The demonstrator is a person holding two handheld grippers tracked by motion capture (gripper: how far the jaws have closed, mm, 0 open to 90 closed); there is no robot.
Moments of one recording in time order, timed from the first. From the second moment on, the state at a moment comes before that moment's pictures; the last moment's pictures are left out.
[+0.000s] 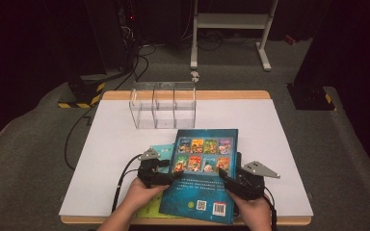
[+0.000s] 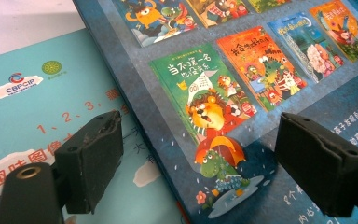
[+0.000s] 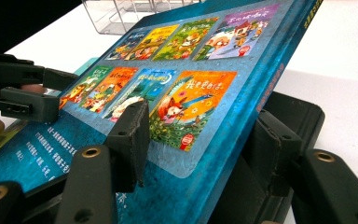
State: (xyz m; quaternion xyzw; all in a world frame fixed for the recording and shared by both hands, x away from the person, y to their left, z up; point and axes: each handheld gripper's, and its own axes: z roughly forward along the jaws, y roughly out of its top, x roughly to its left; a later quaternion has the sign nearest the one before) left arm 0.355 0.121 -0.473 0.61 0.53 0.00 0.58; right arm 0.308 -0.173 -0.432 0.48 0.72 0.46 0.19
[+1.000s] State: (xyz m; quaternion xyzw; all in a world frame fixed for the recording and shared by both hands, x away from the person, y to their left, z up) left arm 0.357 0.122 -0.470 0.60 0.54 -0.05 0.59; right arm 0.301 -0.171 -0.426 0.46 0.72 0.47 0.21
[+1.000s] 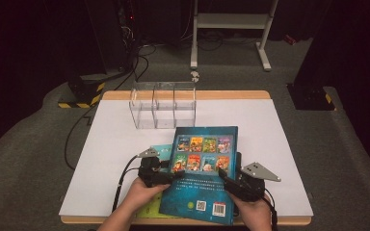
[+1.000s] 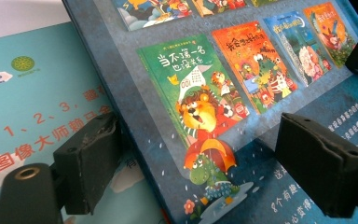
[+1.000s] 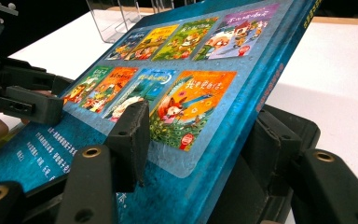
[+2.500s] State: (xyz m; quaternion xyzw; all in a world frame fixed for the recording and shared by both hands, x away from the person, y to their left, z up) left arm 0.373 0.223 -0.438 0.53 0.58 0.06 0.62; right arm 0.360 -0.067 -0.390 0.43 0.76 0.45 0.20
